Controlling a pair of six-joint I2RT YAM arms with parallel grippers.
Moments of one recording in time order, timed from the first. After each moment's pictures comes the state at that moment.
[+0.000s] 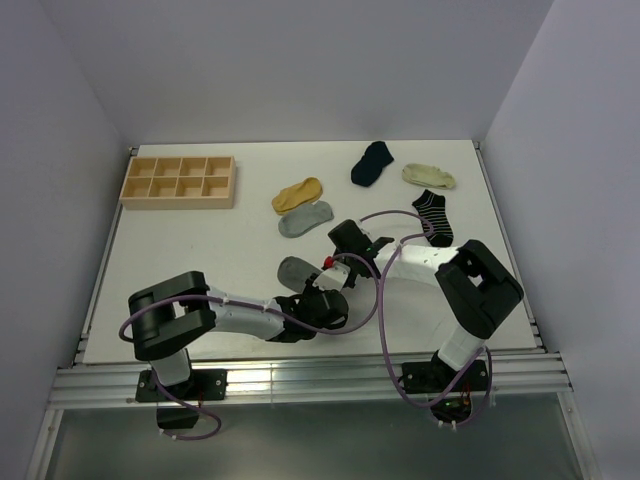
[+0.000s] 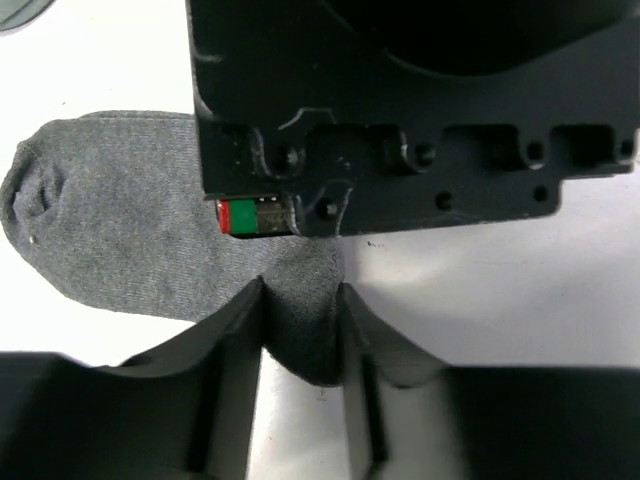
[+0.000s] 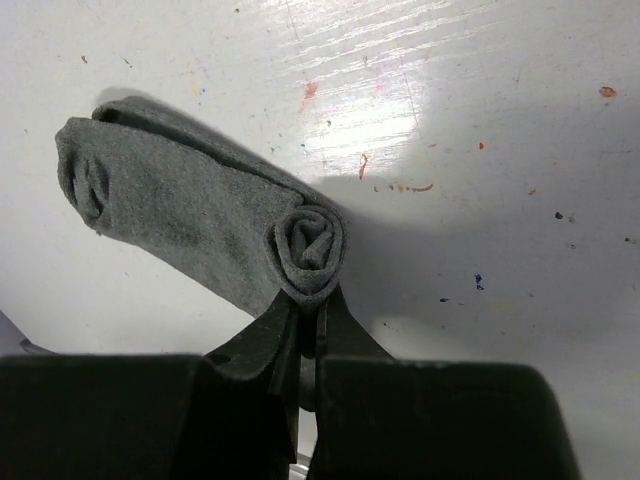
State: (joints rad) left arm -1.26 1.73 0.80 0.08 -0.70 -0.46; right arm 0.71 1.66 0.87 -0.26 -0.05 1.12
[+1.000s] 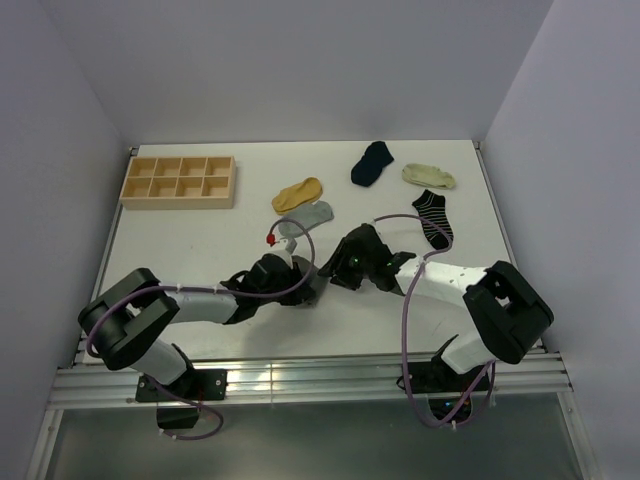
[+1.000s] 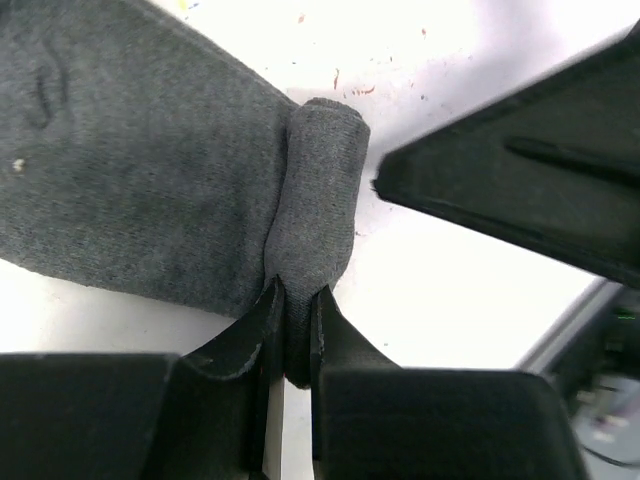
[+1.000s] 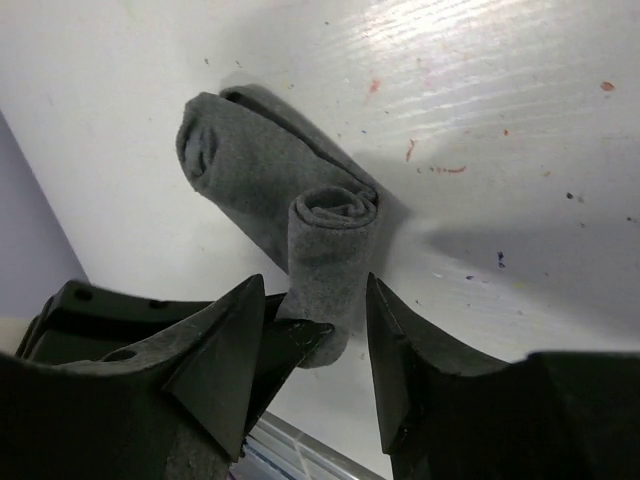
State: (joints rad) left arm -0.89 1.52 0.52 0.38 -0.02 -0.78; right arm 0.68 1.46 0.67 -0.03 -0.06 1.15
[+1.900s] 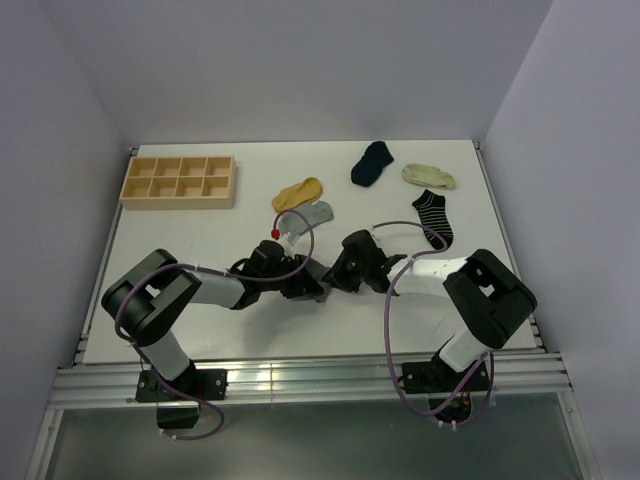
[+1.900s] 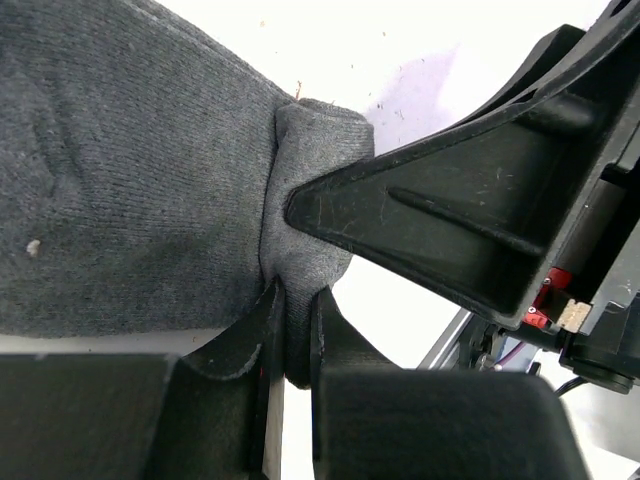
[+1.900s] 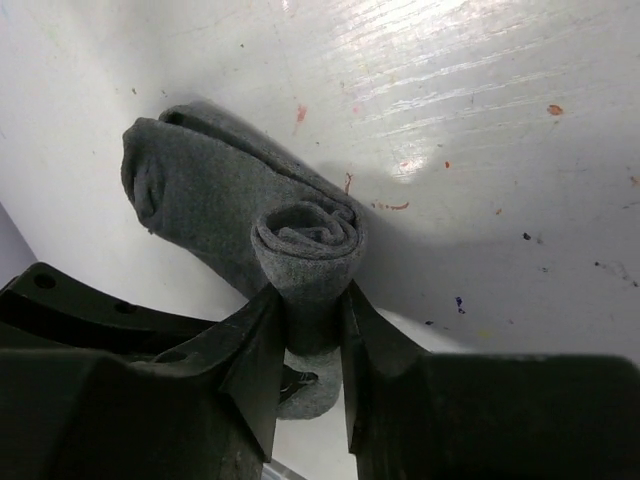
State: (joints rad) left arm -0.74 1.69 0.58 0.50 0.34 -0.91; right arm 0.68 1.58 0.65 0.06 -0.04 1.19
